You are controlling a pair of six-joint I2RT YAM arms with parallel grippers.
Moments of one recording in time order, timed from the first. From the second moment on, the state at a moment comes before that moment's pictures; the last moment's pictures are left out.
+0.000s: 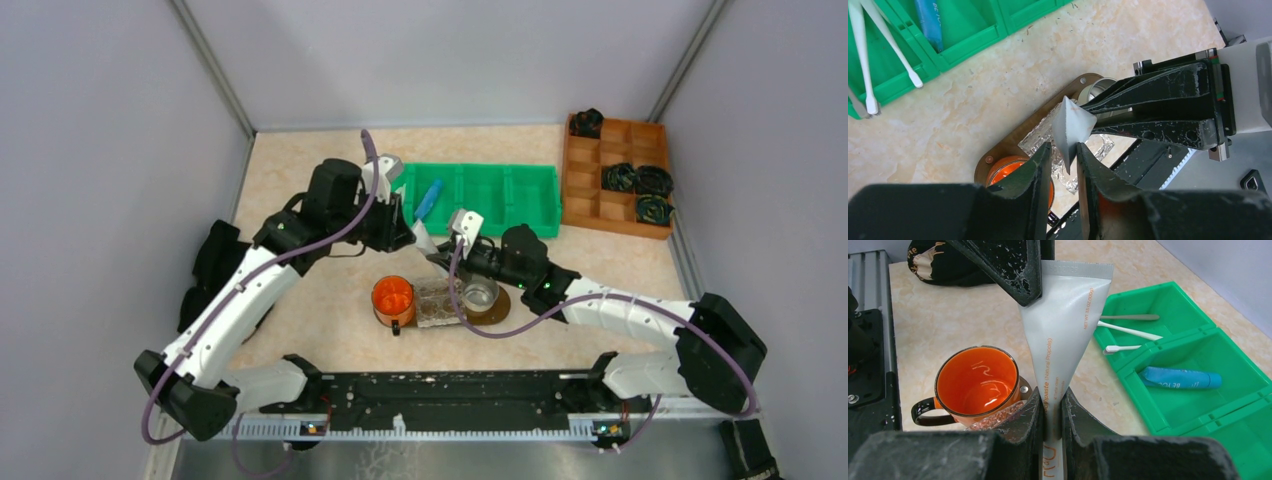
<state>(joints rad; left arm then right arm) -0.59 1.16 1.26 -0.71 0.29 -0.24 0.89 1.25 0.67 0.47 -0.26 -0.13</state>
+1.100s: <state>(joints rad) -0.61 1.19 1.26 -0.67 0.26 -0.23 0.89 1.25 0.68 0.44 -0.23 -0.14</state>
